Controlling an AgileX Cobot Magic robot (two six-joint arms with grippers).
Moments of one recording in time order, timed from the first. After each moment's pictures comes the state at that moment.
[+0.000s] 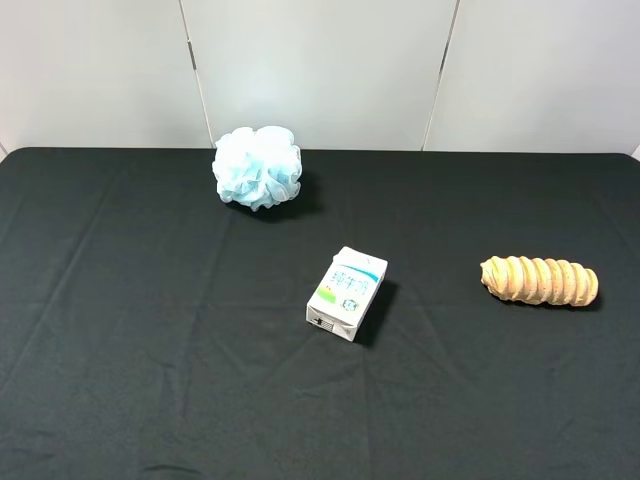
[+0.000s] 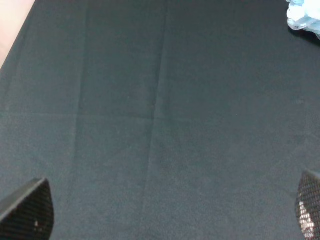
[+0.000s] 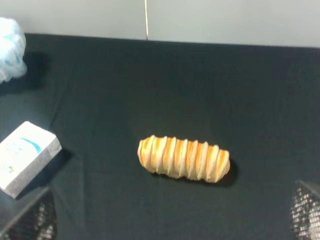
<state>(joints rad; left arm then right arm) 0.13 0.00 -0.50 -0.01 1.05 -0.02 0.01 0.15 -0.82 0.09 1.21 -0.12</state>
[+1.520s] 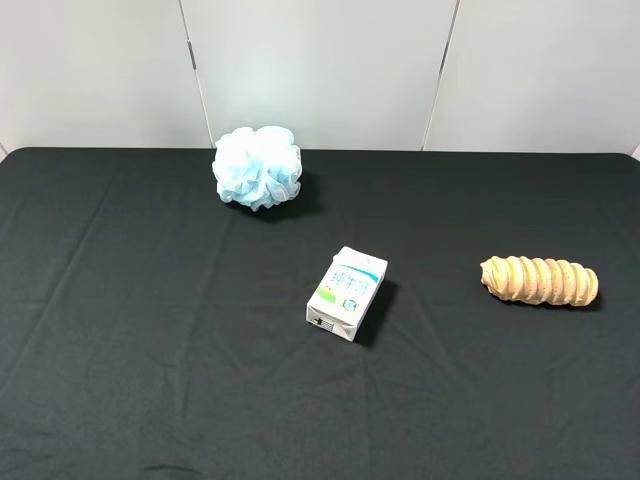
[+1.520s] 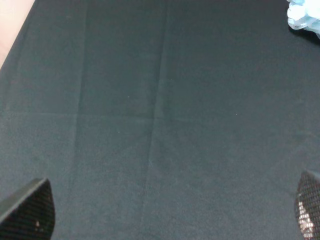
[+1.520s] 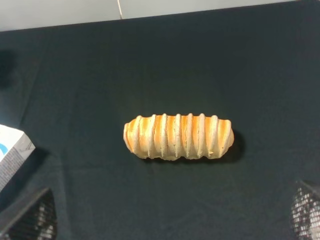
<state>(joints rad) 0.13 0.00 -0.50 -0.01 1.05 -0.02 -0.04 -0.01 -0.49 0.08 1.03 -0.02</state>
